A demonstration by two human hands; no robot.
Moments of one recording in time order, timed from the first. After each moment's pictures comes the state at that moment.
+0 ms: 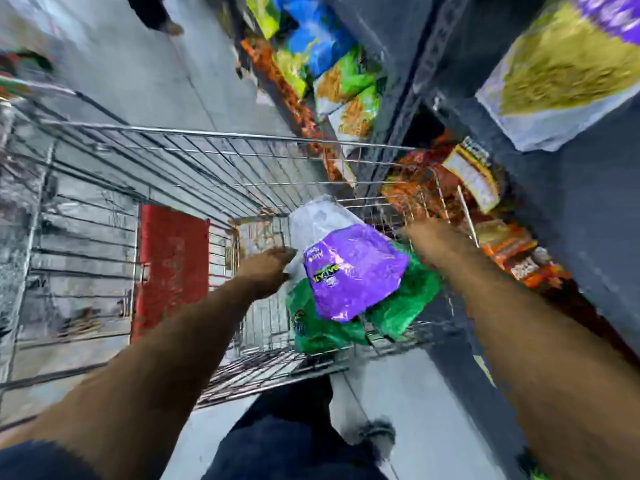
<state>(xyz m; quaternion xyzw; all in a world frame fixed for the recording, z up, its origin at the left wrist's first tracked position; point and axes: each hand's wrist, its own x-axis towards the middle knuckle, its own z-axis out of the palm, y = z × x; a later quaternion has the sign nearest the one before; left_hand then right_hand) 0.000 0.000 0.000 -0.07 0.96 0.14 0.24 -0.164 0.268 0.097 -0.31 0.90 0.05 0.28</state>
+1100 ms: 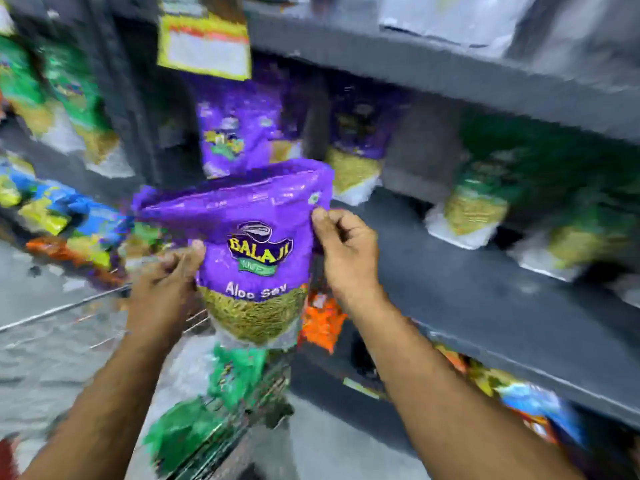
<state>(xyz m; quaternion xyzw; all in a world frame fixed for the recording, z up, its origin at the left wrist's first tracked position) -0.049 0.210 0.286 -0.04 0.67 0.74 -0.11 -0.051 0.407 0.316 0.00 0.67 -0.70 -0.22</state>
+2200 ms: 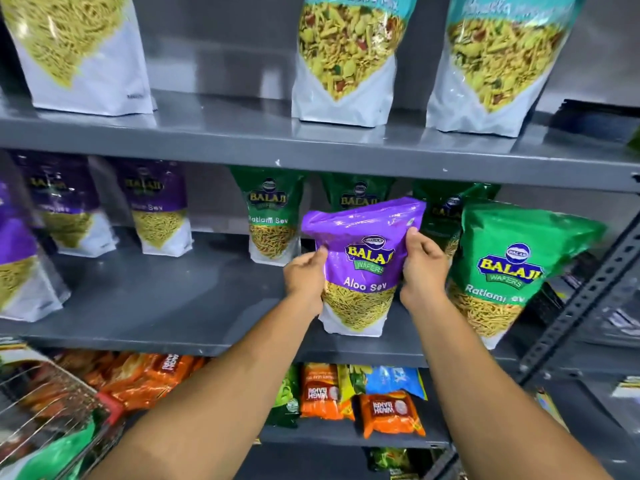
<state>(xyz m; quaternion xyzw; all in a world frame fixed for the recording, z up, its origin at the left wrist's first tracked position) 0.026 0.677 0.309 -0.01 0.58 0.80 0.18 0.120 0.797 0.347 0.28 0.45 -0.71 -0.46</state>
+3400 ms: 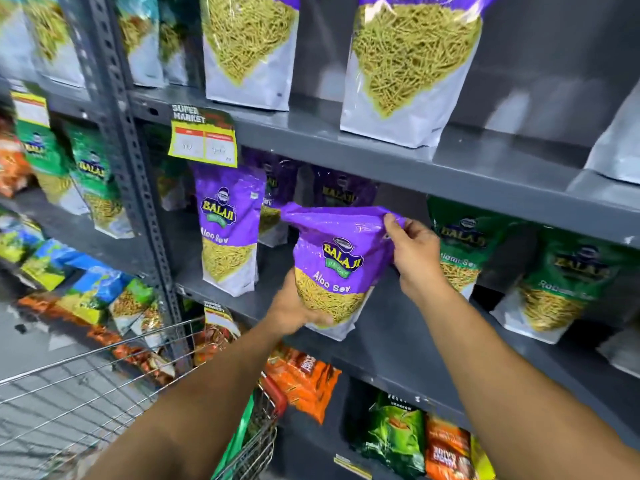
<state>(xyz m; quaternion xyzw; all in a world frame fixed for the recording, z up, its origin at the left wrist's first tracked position) -0.159 0.351 0.234 0.14 0.77 0.62 0.08 -0.103 0.530 0.381 0.10 0.63 -0.73 -0.26</state>
